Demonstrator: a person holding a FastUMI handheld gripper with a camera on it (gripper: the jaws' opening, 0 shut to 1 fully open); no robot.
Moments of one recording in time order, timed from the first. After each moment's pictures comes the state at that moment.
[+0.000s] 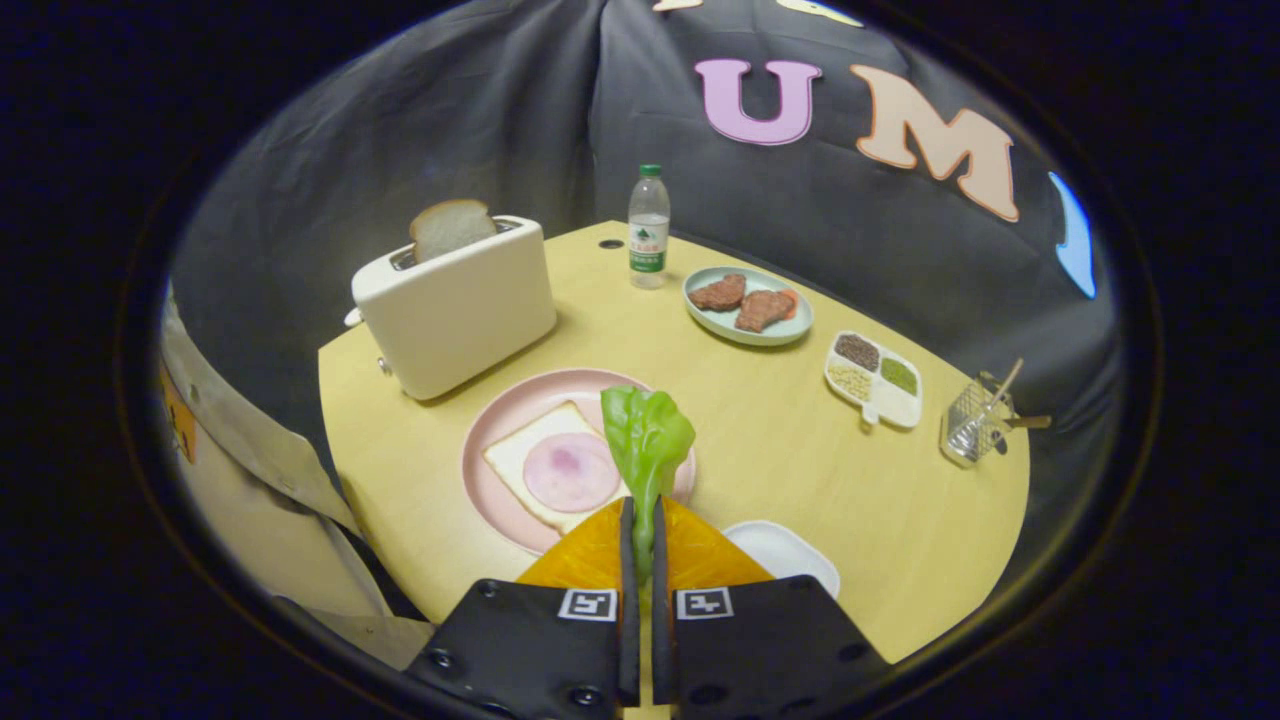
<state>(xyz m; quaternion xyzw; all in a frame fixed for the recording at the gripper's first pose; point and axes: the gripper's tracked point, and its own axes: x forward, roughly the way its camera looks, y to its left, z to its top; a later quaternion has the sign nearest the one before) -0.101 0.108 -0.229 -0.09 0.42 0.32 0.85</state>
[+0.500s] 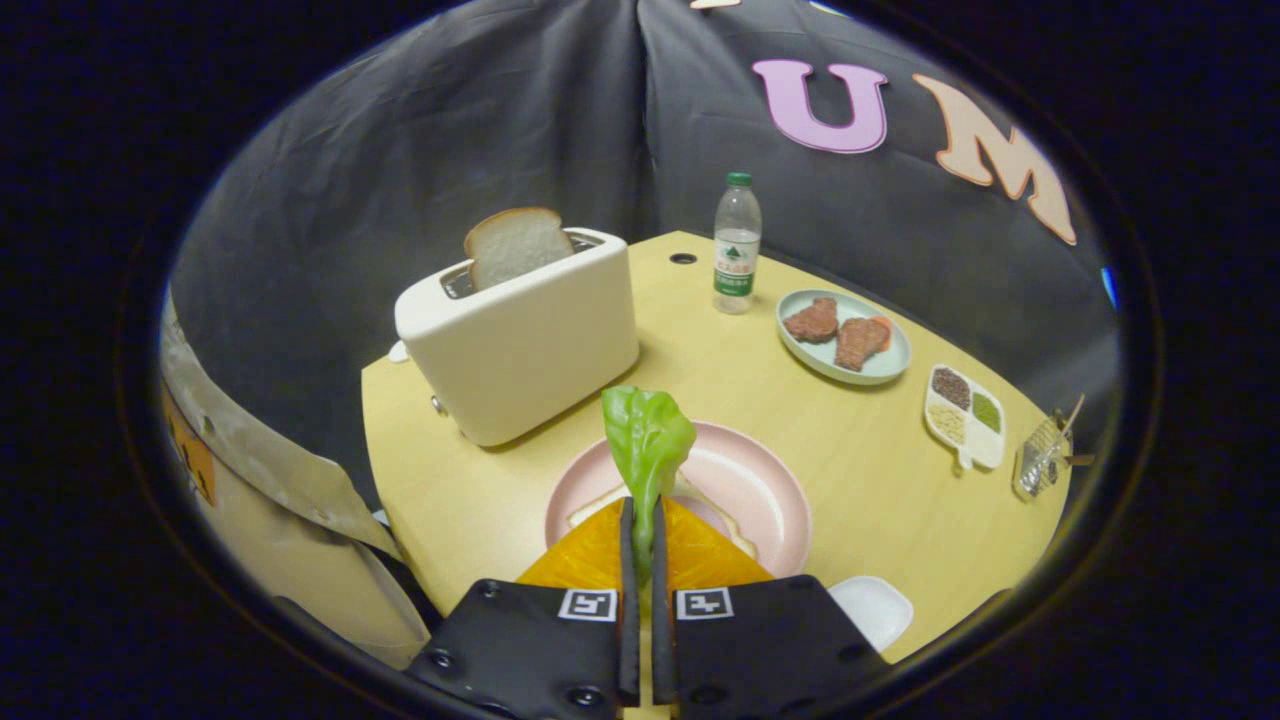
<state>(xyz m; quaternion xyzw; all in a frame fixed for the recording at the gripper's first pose) -0.107 0.210 -0.232 -0.06 0.42 0.39 0.82</state>
